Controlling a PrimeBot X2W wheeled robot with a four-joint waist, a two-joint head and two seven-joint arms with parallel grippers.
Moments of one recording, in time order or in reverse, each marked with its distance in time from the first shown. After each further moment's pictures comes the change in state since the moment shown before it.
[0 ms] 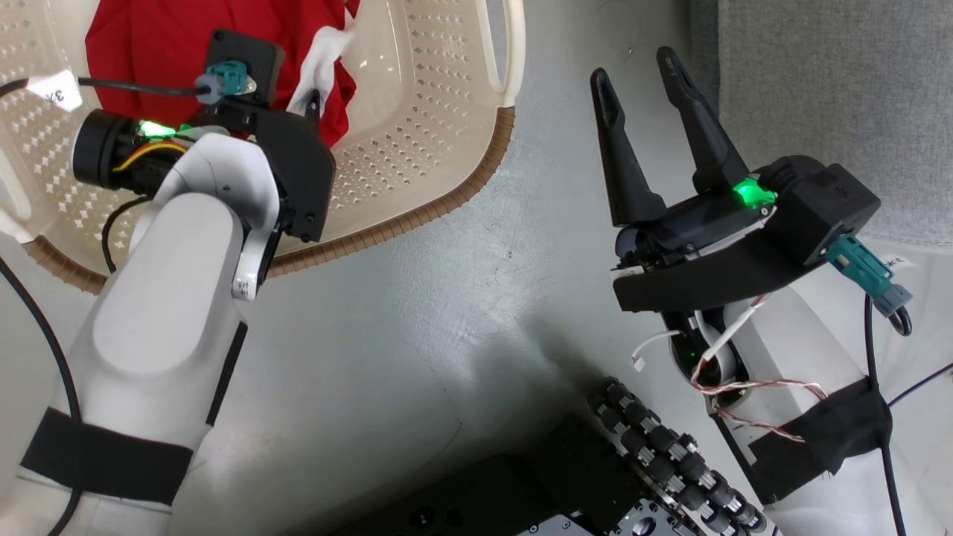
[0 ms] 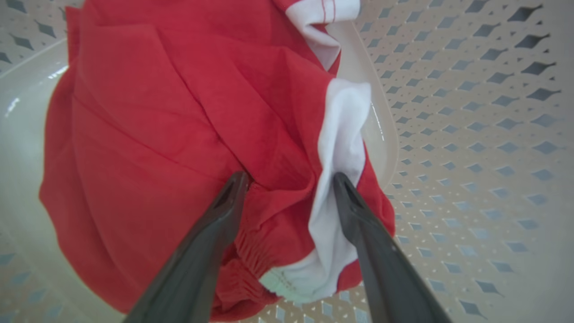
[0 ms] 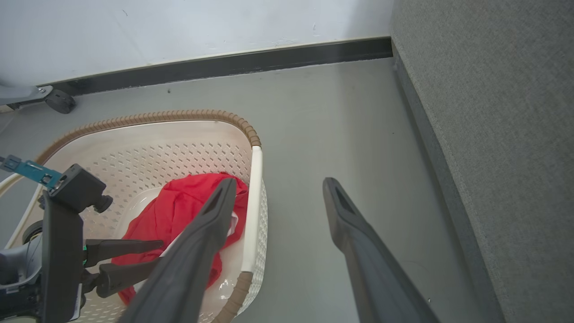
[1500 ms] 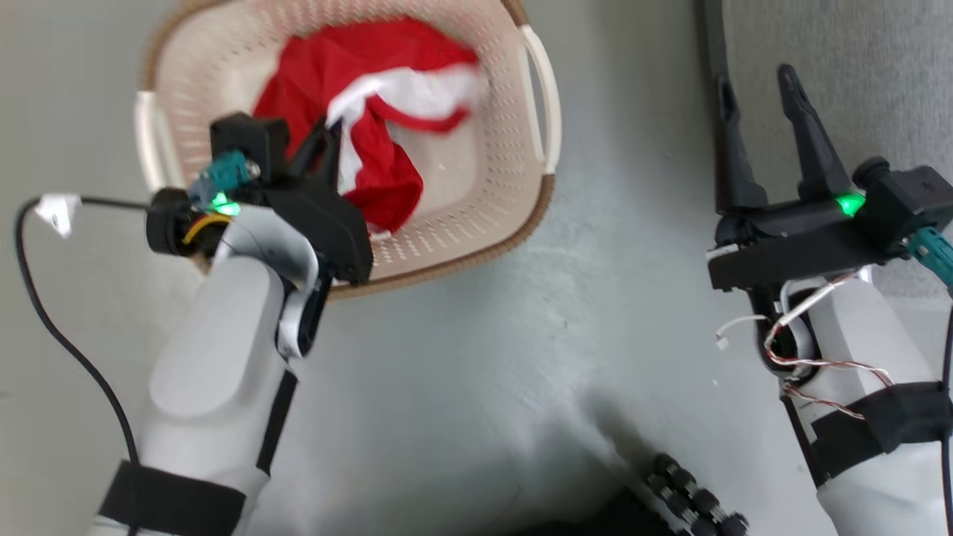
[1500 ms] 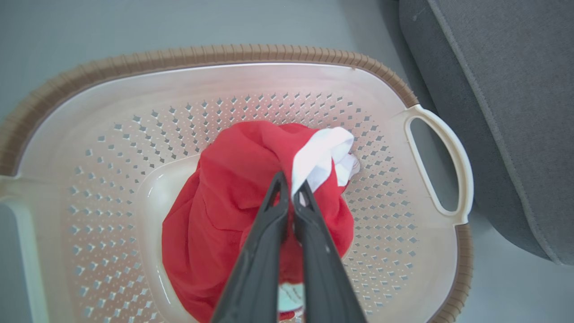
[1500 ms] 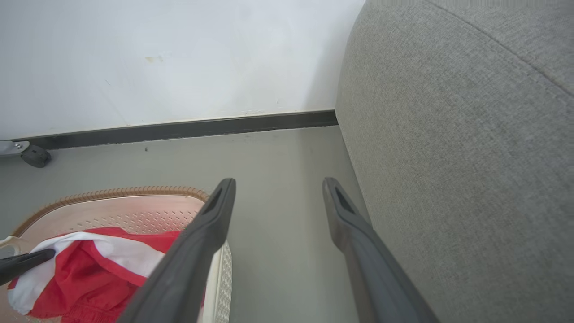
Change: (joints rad) left arm 0.125 -0.114 0.094 0.079 -0.135 -0.045 -0.370; right arm 0.031 -0.038 -0.225 0.139 -0.077 0.038 0.000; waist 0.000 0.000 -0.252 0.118
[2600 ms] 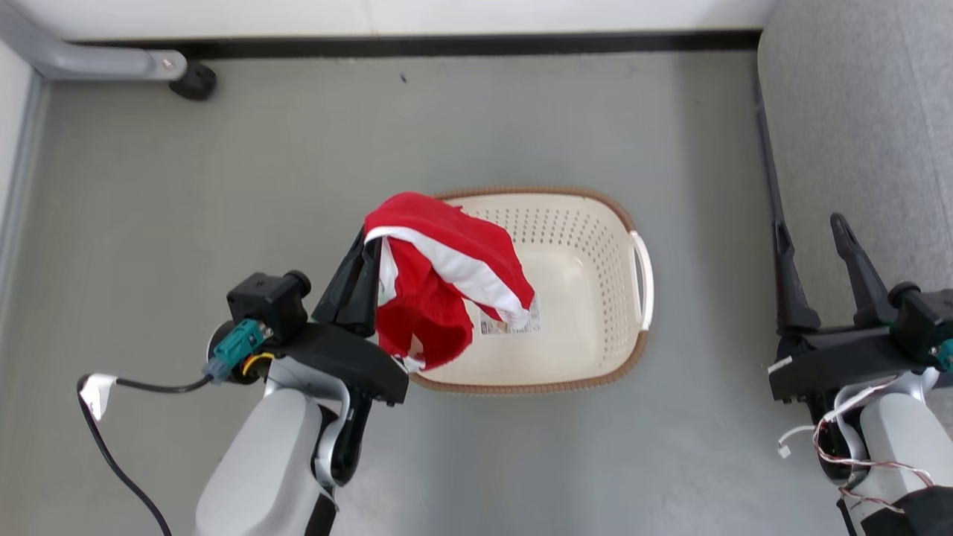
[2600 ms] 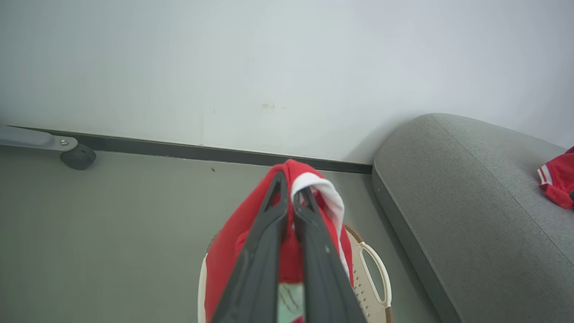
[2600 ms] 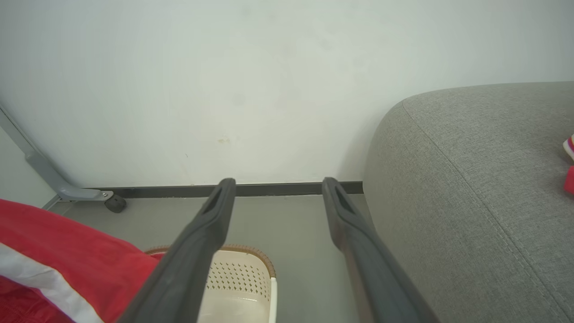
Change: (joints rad) left arm 0.285 -0.048 0.015 -0.099 -0.113 -0.060 -0.257; right arm 0.232 -0.054 -0.125 0.059 -0.063 0.041 0.000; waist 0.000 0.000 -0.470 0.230
